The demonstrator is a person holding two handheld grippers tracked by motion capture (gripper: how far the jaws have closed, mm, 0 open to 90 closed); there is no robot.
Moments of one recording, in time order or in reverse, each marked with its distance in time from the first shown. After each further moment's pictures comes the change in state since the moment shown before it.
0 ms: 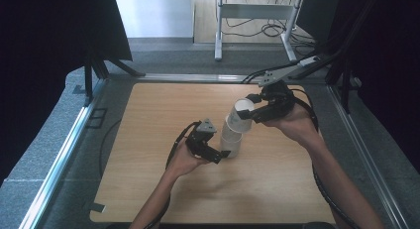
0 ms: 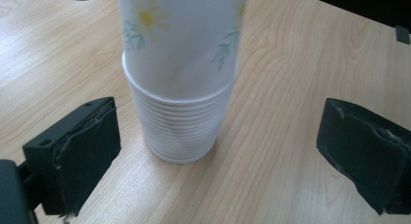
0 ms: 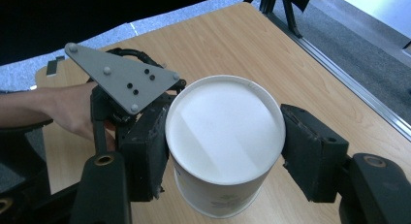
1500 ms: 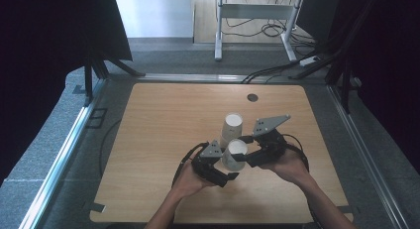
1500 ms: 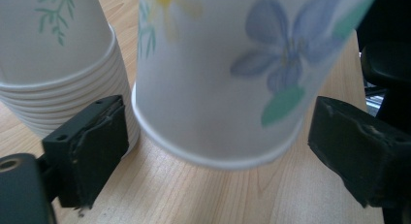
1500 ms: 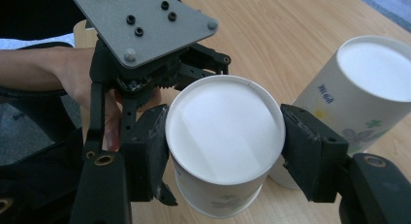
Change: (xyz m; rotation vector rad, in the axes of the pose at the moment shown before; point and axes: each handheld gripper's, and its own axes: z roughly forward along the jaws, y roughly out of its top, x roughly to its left) left arm -0.051 -0.029 0.012 -0.079 -0.104 0.084; right arm 0.052 -0.085 0.041 0.004 0.115 -0.040
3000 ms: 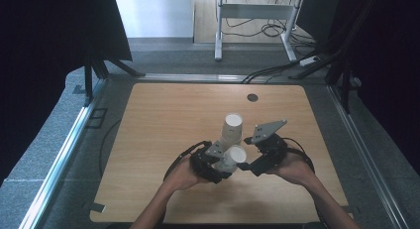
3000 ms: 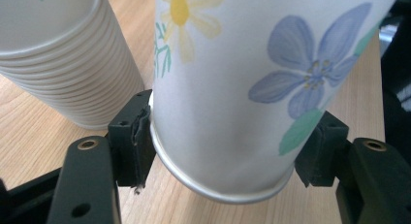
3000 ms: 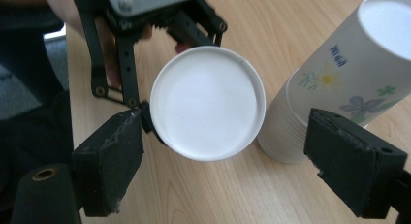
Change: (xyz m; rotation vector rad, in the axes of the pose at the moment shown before) left arm 0.006 0.014 -0.009 0.268 -0.022 0.112; right arm -0.003 -0.013 0.003 0.106 -0.002 -0.089
